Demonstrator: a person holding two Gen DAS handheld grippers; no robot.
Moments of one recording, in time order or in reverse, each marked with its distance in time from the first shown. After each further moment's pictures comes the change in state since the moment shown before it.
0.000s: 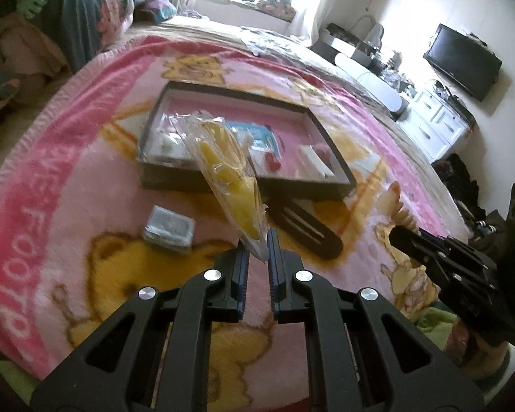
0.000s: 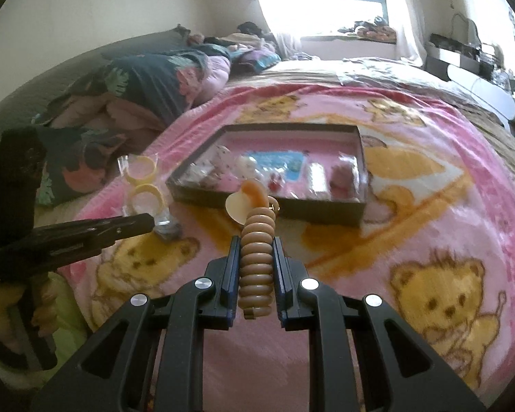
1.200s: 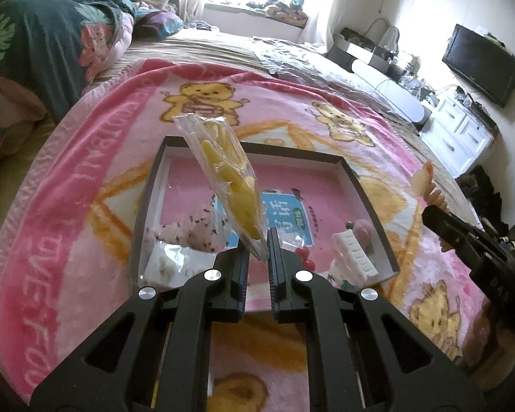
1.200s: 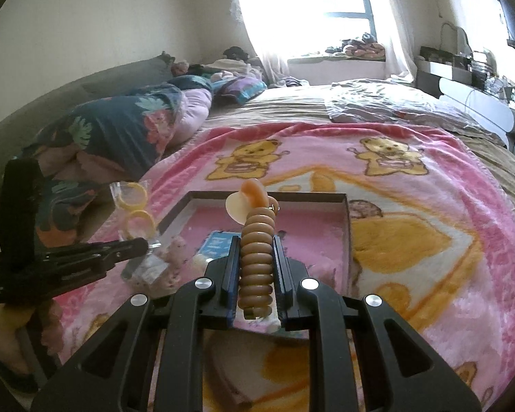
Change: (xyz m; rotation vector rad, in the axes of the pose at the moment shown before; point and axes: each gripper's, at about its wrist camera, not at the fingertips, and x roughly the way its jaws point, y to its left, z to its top) left arm 0.071 0.009 0.103 0.029 -0.021 0.087; right arm 0.064 -0.063 0.096 0.054 -0.100 -0.049
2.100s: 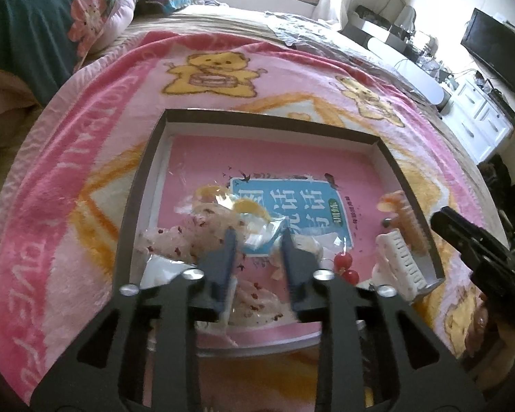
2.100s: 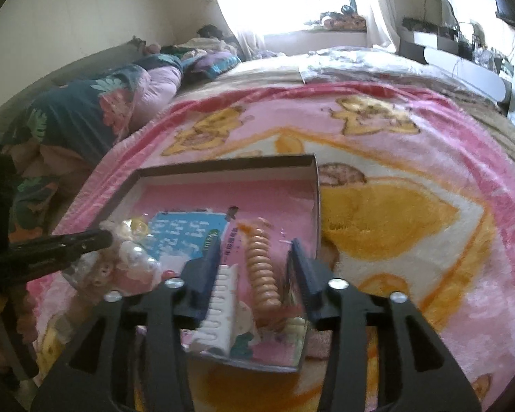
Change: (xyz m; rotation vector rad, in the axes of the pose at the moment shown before) left arm 0.053 0.016 0.004 0.000 0.096 0.051; right arm 0.054 -0.043 -0.019 0.049 0.071 -0.029
